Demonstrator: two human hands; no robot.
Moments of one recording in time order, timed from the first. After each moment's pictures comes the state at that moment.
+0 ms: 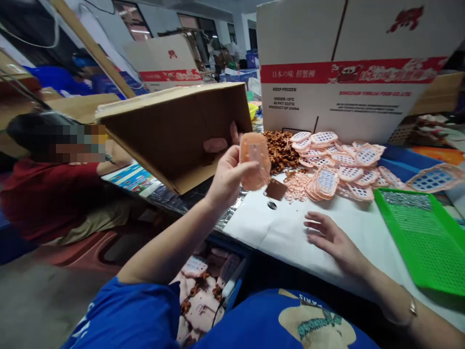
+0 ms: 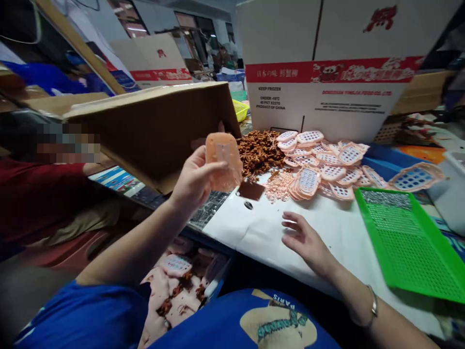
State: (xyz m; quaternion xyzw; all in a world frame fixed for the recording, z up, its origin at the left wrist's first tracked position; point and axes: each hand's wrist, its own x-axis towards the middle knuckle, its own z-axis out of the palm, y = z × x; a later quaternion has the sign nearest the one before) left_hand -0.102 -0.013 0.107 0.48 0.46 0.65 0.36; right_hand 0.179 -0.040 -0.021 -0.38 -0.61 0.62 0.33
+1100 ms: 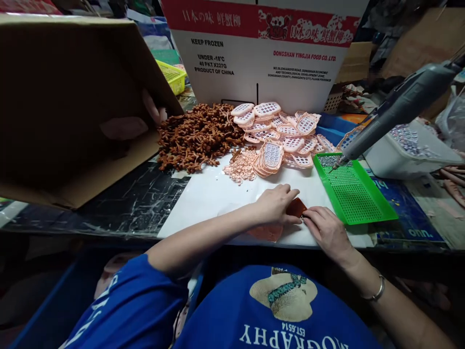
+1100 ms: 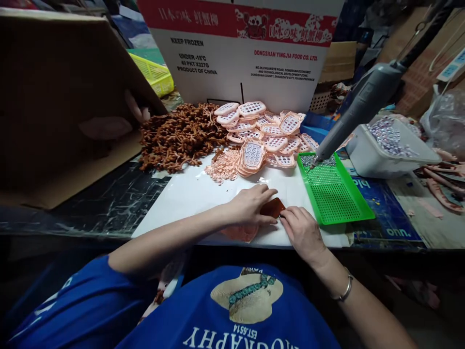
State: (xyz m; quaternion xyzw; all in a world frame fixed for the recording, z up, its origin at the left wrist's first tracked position) left_hand 0.069 0.002 0.014 0.91 0.36 0.04 0.18; right_hand 0.274 -0.079 -0.042 -0.50 -0.82 0.00 0.26
